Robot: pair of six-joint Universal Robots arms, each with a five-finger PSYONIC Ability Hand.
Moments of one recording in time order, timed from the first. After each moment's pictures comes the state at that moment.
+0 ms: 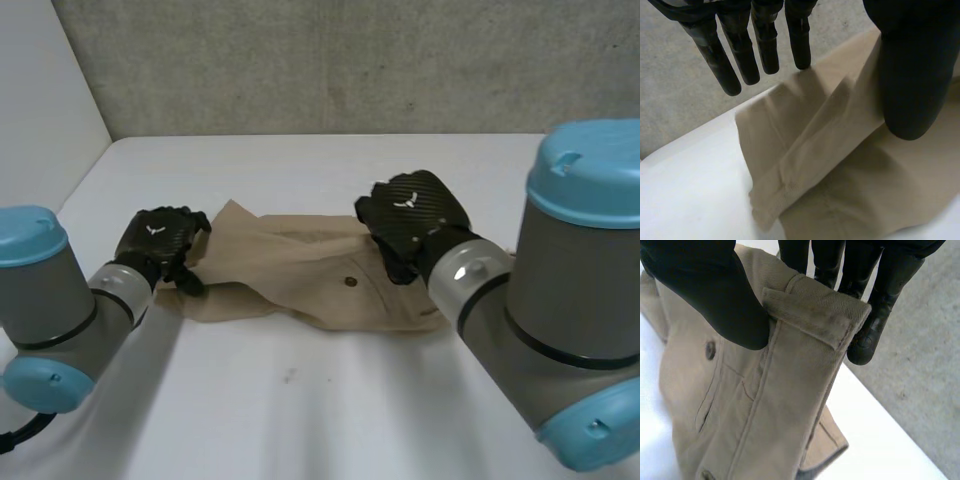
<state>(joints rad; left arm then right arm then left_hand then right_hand) 4.46 -2.00 -1.71 3.48 -1.44 3.37 2.25 -1.27 1.39 0.10 1.59 2.72 0.41 0.41 0.41 0.41 0.23 0.98 1.18 1.17 1.19 0.97</state>
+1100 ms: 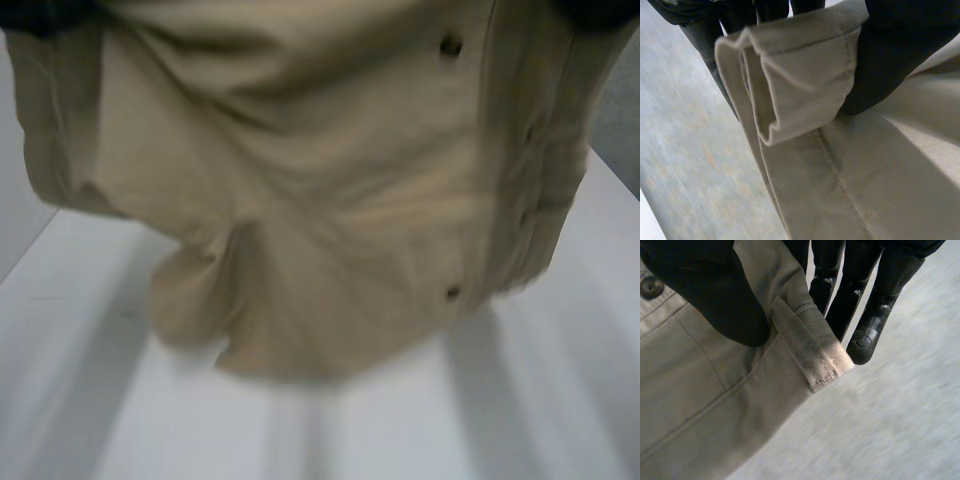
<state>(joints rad) 4.44 -1.34 -1.33 3.00 -1.38 3.31 2.08 -1.67 1.17 0.20 1.59 2.55 1.15 1.20 1.19 1.20 0.95 0.98 1.18 1.17 1.19 0.97</state>
